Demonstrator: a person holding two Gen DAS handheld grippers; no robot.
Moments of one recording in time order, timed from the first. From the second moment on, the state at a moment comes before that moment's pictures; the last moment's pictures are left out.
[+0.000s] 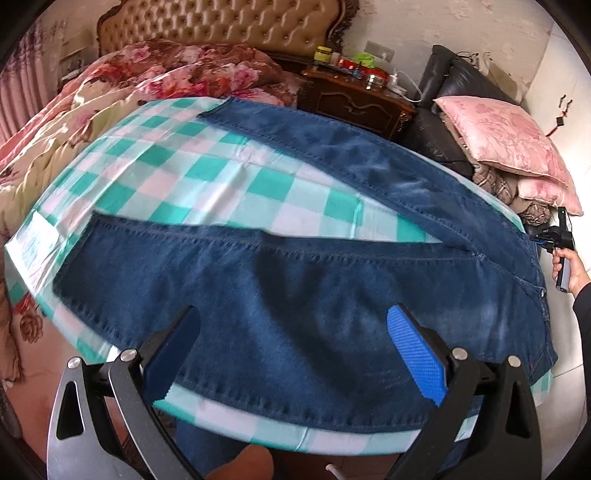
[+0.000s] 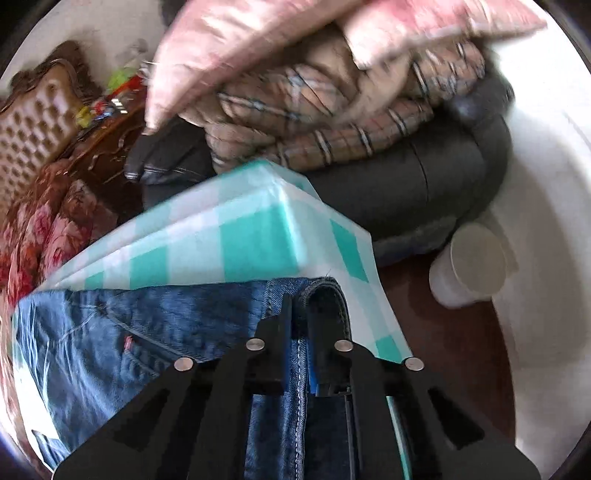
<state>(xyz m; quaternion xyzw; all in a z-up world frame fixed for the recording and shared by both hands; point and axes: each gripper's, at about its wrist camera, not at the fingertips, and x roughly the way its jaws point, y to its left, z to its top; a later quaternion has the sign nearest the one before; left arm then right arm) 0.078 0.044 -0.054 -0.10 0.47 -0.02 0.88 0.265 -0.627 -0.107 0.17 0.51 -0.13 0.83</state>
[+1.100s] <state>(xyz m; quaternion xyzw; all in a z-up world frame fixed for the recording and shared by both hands) 0.427 0.051 -0.180 -0.46 0.52 -0.12 0.71 -0.048 -0.471 0.028 0.21 0.31 0.09 0.92</state>
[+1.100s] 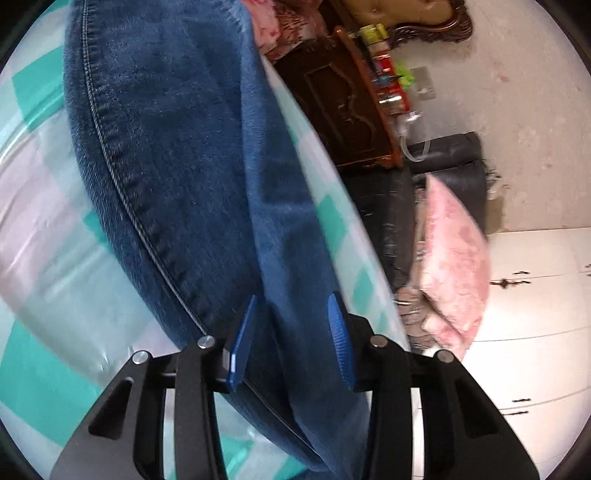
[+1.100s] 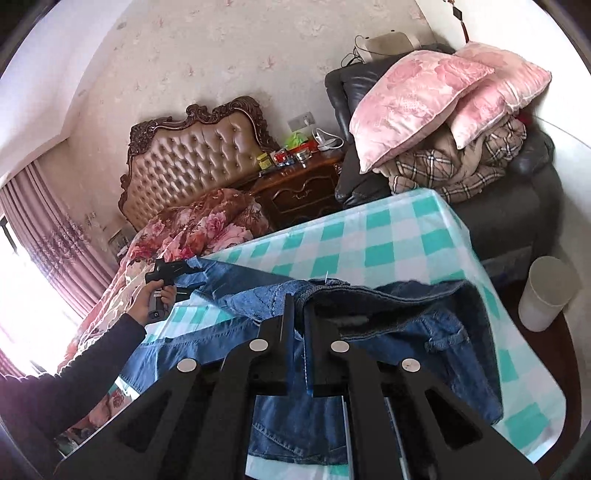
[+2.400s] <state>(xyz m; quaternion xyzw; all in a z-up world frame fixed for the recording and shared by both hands) 0.062 0.106 -0.169 -0.46 0.45 -0.12 0.76 -0.108 -0.561 -0.128 0.49 0.40 -0.12 0.76</state>
